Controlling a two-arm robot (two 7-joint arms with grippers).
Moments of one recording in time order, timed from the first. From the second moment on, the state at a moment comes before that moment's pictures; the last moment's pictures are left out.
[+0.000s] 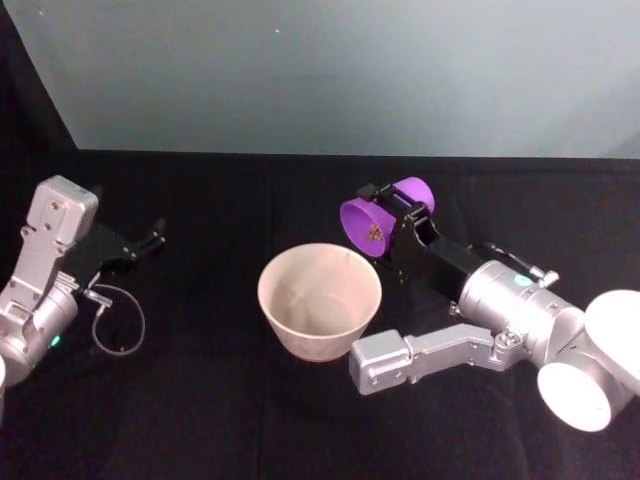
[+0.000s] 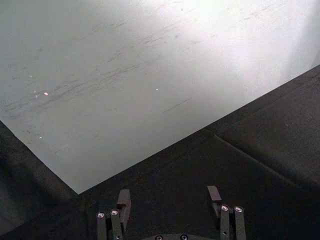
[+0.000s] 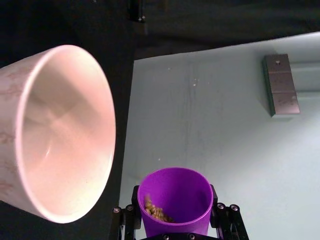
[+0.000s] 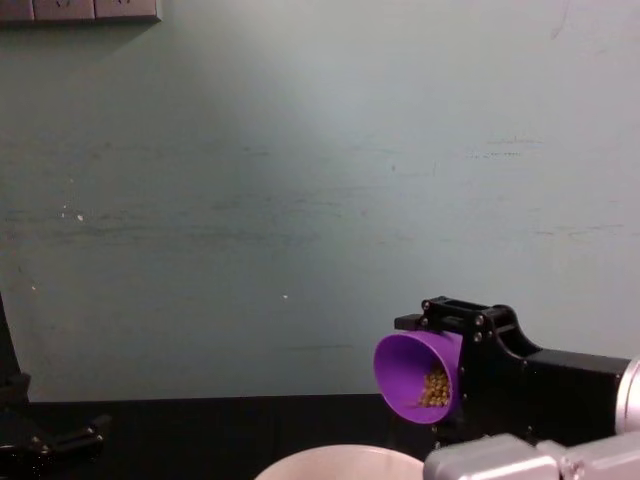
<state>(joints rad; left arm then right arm) -0.20 0.60 0.45 -1.41 -0.25 -0.12 0.03 0.39 0.60 -0.75 -1.60 -0.91 -0.06 0.04</state>
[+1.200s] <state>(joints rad) -0.20 0.60 0.45 -1.41 -0.25 -0.12 0.03 0.37 0.59 -0.76 -1.60 -1.12 -0.07 0.04</state>
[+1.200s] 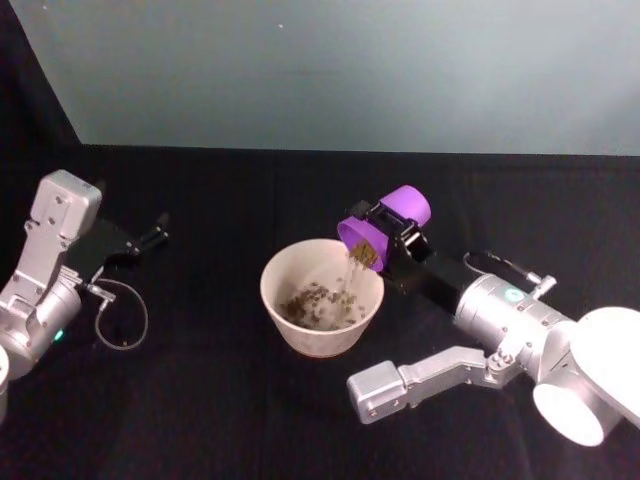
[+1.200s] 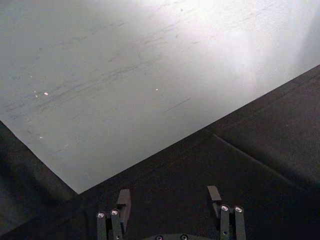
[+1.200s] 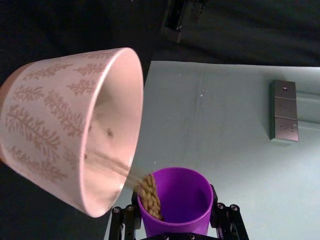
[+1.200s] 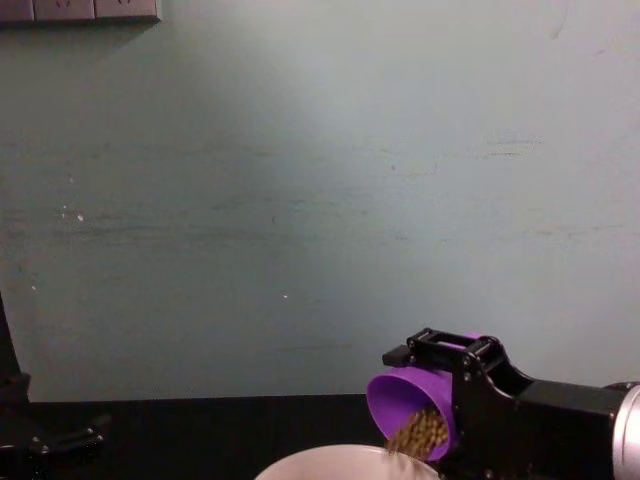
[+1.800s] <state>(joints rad) -0.20 0.60 0.45 -1.41 -0.25 -0.12 0.03 0.38 0.60 -0.79 -1.59 -1.23 -0.03 -0.01</state>
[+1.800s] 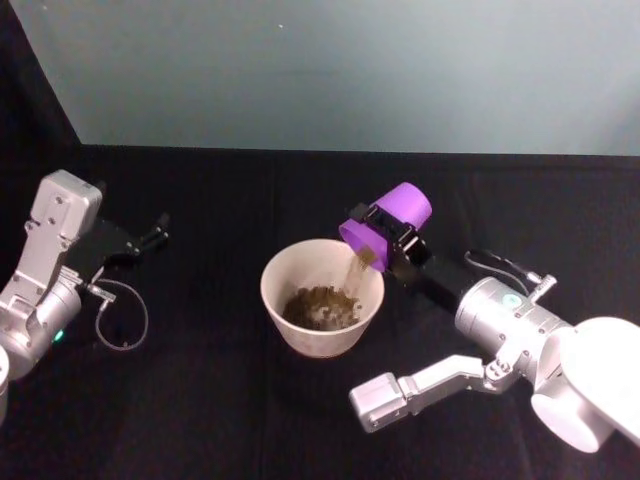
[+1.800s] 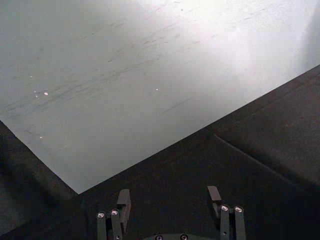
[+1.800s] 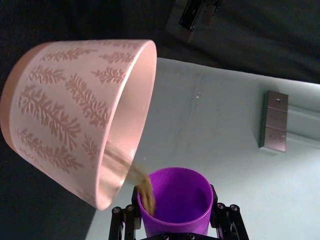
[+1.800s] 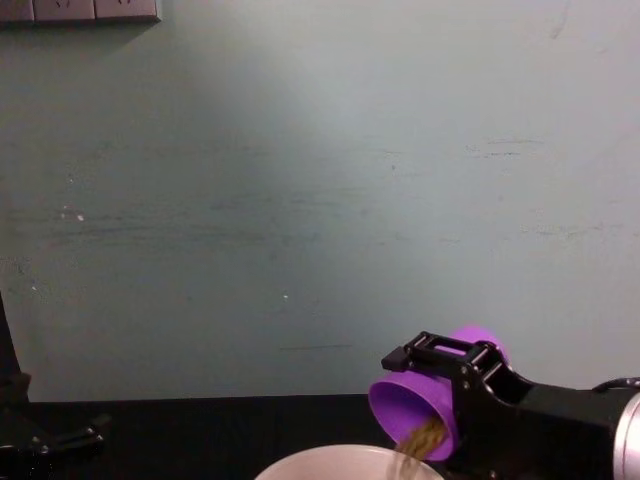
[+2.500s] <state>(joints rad) -0.20 0.60 0.45 -1.41 -0.25 -0.12 0.03 0.41 0.63 -0.85 -1.58 -1.38 0.03 -0.07</state>
